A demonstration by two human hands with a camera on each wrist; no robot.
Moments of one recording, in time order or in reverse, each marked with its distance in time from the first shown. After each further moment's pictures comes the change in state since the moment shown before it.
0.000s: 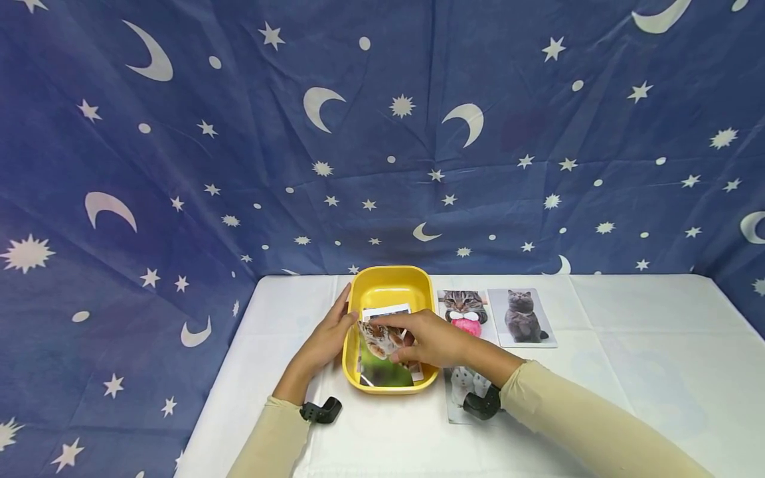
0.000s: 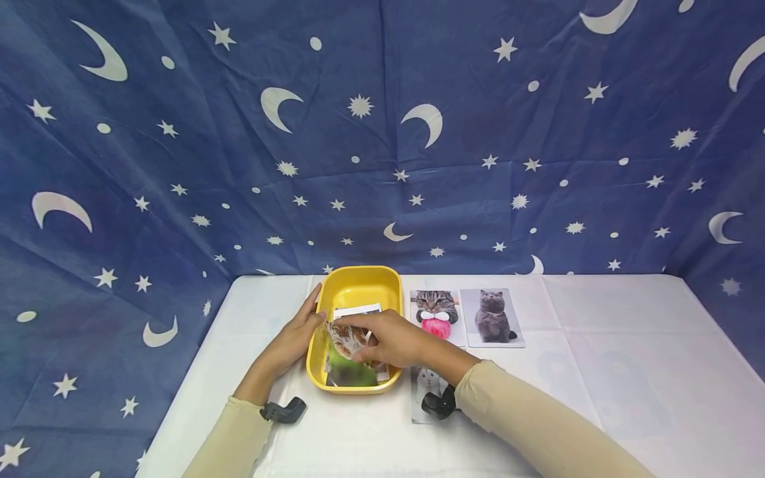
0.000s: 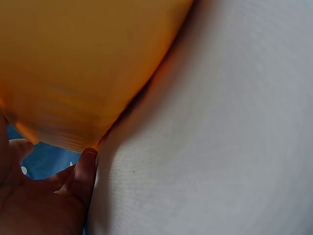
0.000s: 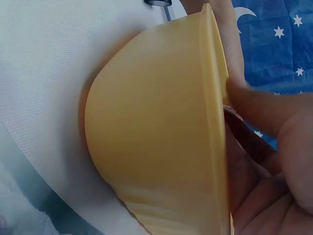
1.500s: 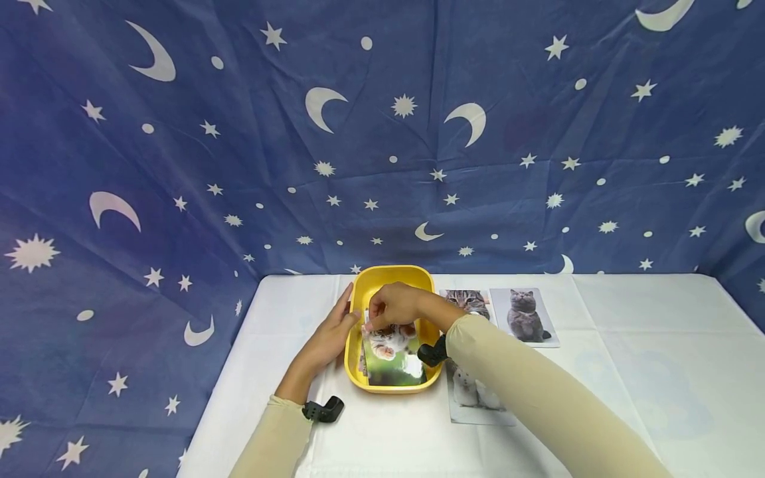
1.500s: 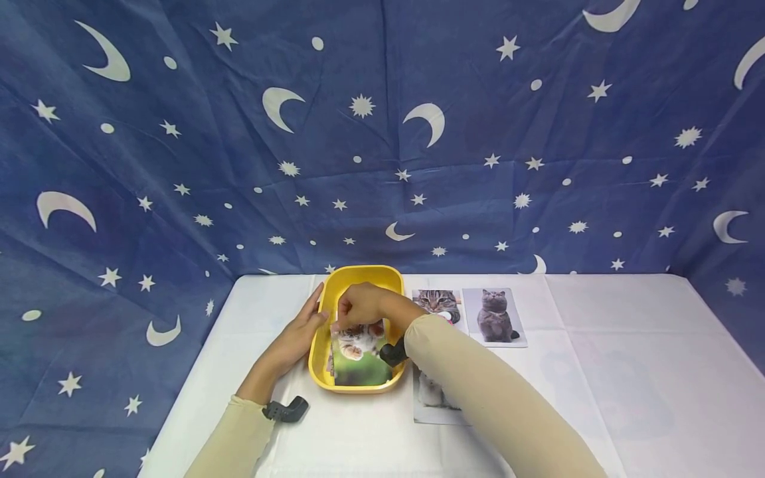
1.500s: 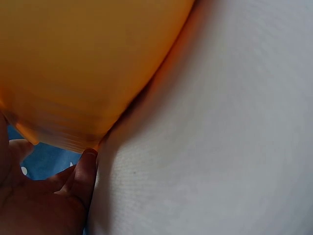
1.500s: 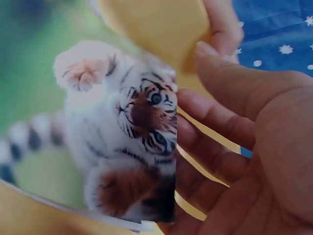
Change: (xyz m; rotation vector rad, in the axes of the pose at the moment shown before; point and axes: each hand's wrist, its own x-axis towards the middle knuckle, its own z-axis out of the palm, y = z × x) left_hand -0.002 0.001 -0.001 -0.032 -0.016 0.033; right_hand 0.083 0.007 -0.017 0.010 -0.261 0.298
